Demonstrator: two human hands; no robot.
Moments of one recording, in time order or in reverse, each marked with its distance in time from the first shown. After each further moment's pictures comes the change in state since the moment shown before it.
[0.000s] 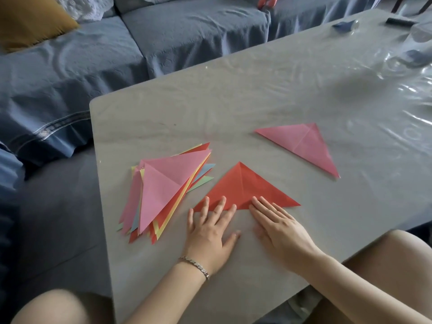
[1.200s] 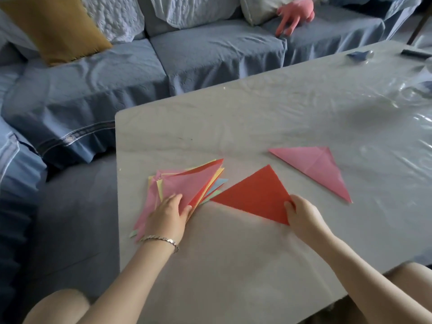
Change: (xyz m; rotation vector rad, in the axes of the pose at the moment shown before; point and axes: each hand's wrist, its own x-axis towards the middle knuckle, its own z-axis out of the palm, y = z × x) left_hand 0.013 -0.073 -0.055 -0.157 0.319 -0.443; right_hand 0.053 0.024 -0.039 0.459 -0.042 0.553
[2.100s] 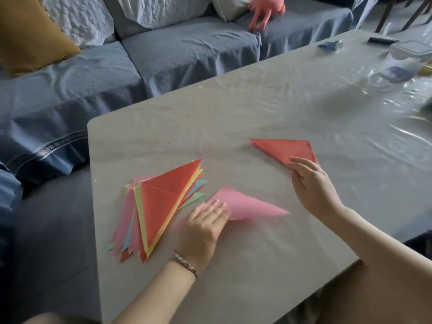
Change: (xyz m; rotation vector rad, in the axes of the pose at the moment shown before) left_hand -0.026 0.066 0.042 0.037 0.320 0.856; right_hand 0.038 0.047 -0.043 -0.005 0.423 -0.389
